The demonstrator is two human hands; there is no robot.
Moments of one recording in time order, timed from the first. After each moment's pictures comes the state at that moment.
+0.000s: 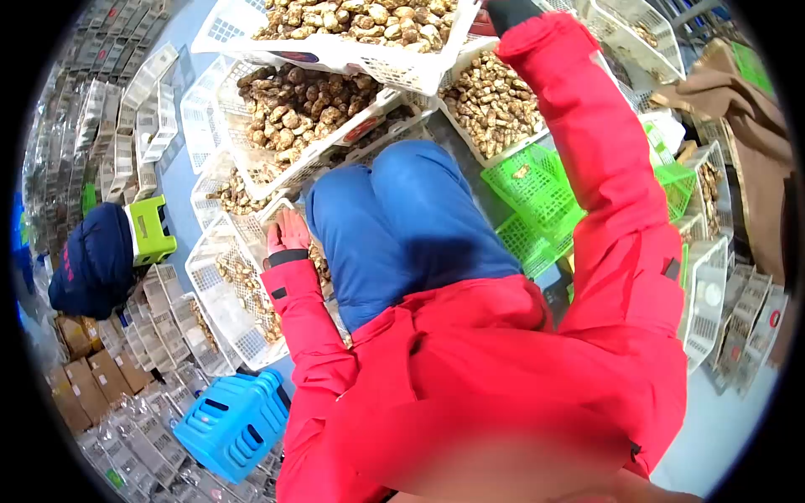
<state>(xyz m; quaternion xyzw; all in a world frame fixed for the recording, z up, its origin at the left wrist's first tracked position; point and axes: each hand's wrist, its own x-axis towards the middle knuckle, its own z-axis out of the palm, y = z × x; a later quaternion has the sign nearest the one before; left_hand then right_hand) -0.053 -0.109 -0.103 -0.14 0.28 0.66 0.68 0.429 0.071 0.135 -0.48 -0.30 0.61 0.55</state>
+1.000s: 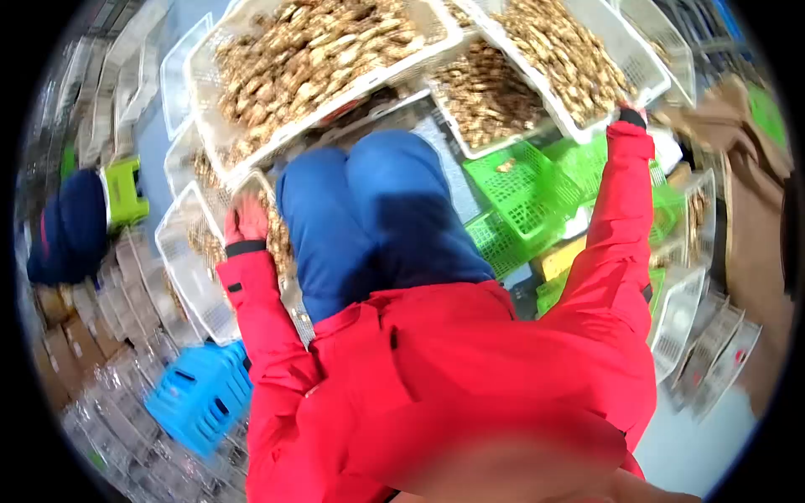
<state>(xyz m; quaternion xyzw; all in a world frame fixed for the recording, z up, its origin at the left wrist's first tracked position) -0.063 -0.106 -0.091 -0.06 0.33 0.66 0.67 0.832 0.002 -0.112 -0.73 -0.28 0.28 0.55</state>
